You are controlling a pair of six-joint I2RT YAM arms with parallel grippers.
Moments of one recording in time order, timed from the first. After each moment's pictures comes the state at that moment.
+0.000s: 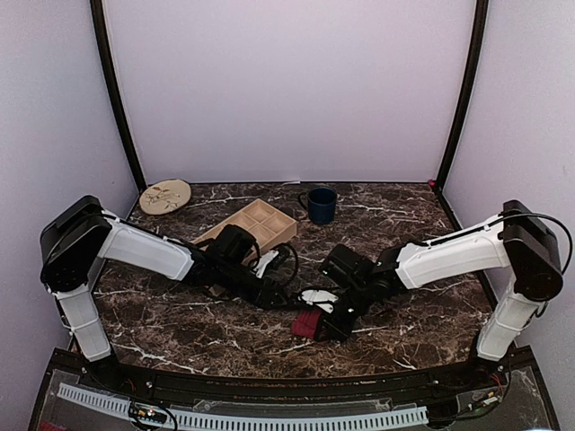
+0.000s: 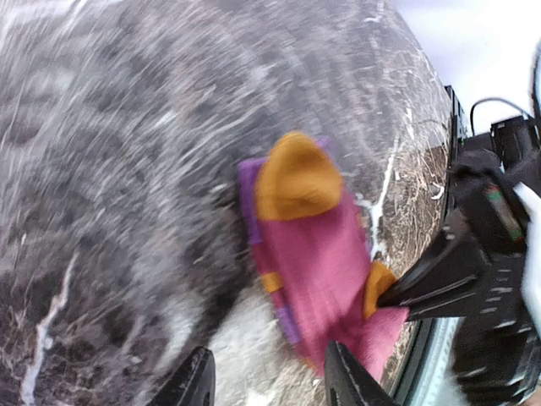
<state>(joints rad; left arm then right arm) -0.83 1.82 0.92 0.04 0.55 -0.38 1.04 1.69 0.93 -0.41 -0.37 -0.01</state>
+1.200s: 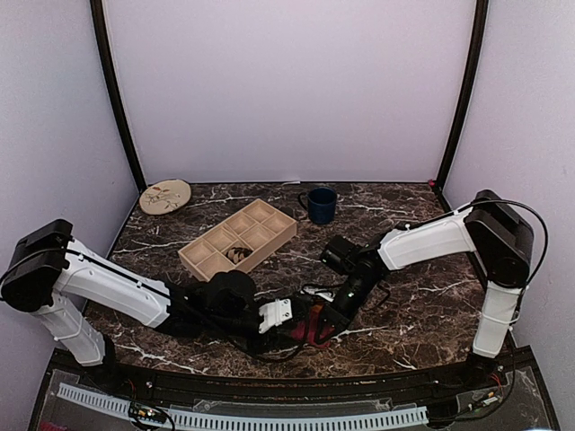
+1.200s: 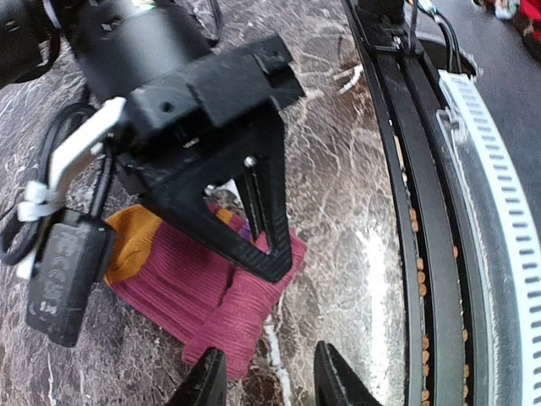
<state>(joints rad) -1.18 1.58 0.68 0.28 0.18 0.21 0.89 1.87 1.07 -0.60 -0.76 -0.04</state>
